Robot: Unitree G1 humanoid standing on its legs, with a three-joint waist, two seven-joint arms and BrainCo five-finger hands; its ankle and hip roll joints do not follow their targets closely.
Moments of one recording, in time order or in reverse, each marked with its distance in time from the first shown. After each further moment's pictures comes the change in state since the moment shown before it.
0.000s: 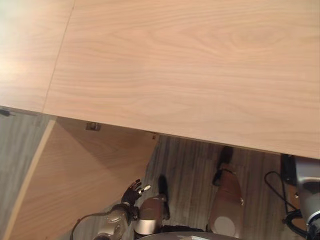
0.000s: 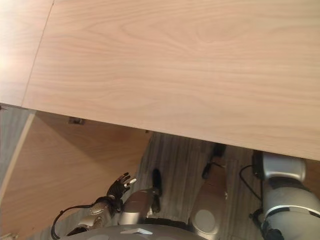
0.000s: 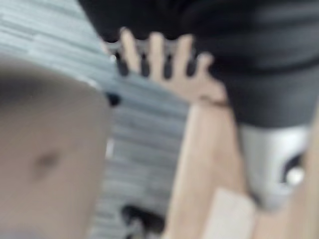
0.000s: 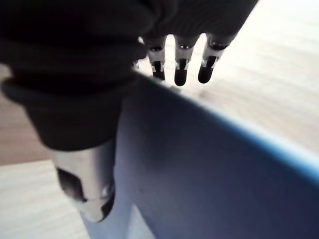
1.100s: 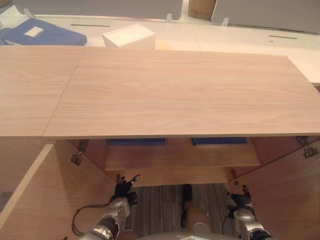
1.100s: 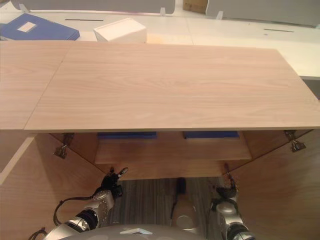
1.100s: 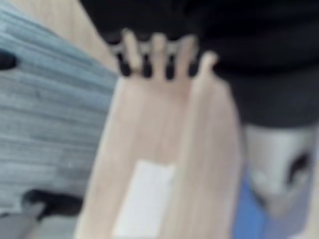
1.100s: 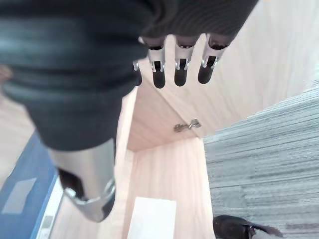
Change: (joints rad) left arm -0.151 -0.027 0.051 0.171 -0.088 0.054 0.255; right arm 0.929 0.279 0.280 -0.218 -0.659 -0.064 0.252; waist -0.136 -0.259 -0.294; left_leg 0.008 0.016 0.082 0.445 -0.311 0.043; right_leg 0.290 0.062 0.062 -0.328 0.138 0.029
